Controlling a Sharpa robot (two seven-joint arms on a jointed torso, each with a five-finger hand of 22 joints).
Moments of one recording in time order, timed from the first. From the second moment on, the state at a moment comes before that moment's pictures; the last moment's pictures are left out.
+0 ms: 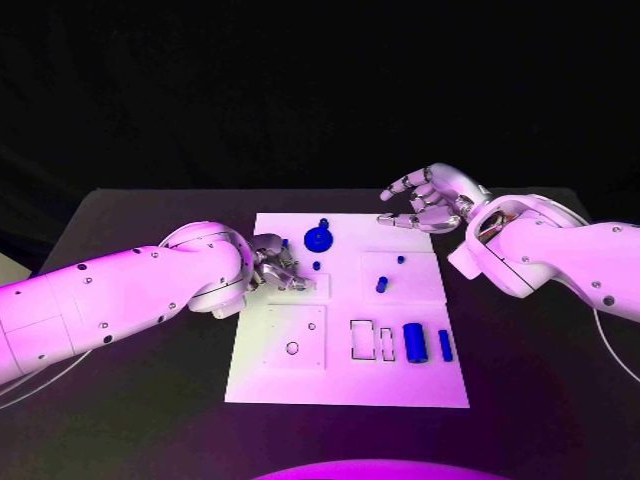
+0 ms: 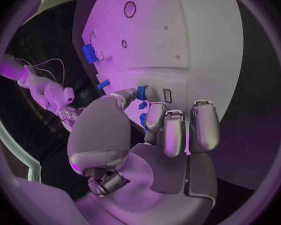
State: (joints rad) left arm 1.24 -0.65 -0.07 1.45 -1.08 0.01 -0.52; left_hand 1.07 -0.18 0.47 0.29 0.28 0.93 0.02 0.71 0.89 1.36 -0.04 1.30 1.14 1.47 -0.09 1.54 1.31 0.08 1.37 0.02 1.44 1.26; right arm 1.35 -0.93 -0.15 1.62 -0.93 -0.50 -0.02; right_hand 1.42 -0.16 0.11 0.29 0.18 0.85 0.17 0.15 0.34 1.40 0.09 1.37 1.31 1.47 0.01 1.54 1.31 0.03 1.47 0.11 1.41 1.31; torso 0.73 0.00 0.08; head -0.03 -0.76
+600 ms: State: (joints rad) left arm 1.24 -0.65 -0.07 1.45 -1.08 0.01 -0.52; left_hand 1.02 -0.16 0.39 0.29 0.20 0.94 0.02 0.70 0.89 1.36 -0.04 1.30 1.15 1.47 -0.09 1.54 1.31 0.08 1.37 0.02 1.44 1.26; right arm 1.35 -0.93 -0.15 1.62 -0.93 -0.50 -0.02; right_hand 1.42 -0.16 0.11 0.29 0.18 0.85 0.17 0.15 0.34 1.40 0.09 1.37 1.31 1.47 0.01 1.54 1.31 0.03 1.47 0.11 1.41 1.31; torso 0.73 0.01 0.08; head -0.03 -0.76
